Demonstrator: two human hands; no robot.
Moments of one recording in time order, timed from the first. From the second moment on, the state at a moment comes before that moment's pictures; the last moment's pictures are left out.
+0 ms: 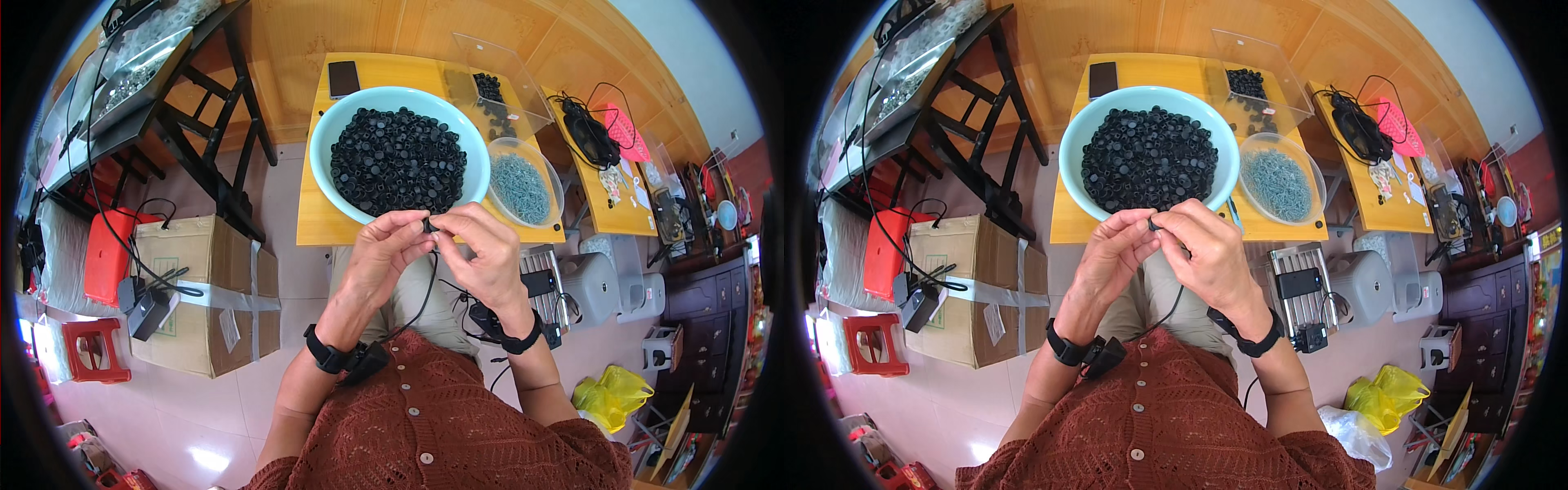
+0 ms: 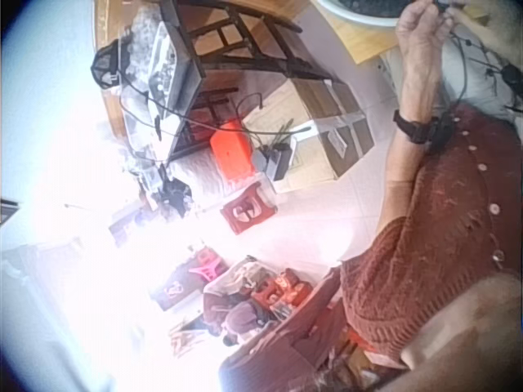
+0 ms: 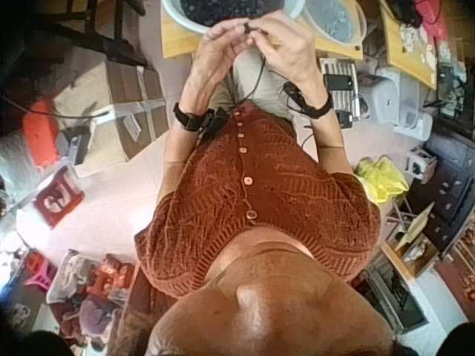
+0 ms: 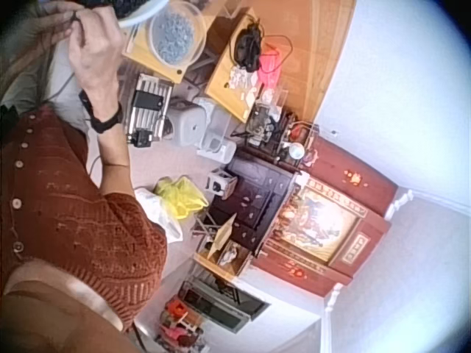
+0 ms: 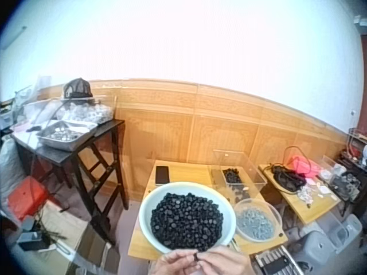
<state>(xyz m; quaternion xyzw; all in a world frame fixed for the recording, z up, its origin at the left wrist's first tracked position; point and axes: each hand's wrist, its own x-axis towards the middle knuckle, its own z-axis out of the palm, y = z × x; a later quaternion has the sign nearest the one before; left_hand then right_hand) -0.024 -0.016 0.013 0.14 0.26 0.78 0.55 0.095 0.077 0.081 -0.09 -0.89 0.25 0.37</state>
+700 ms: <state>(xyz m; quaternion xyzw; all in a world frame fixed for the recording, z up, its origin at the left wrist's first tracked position) -0.012 -0.026 0.030 0.22 0.39 0.80 0.40 0.101 0.076 0.070 -0.11 -0.83 0.37 0.40</state>
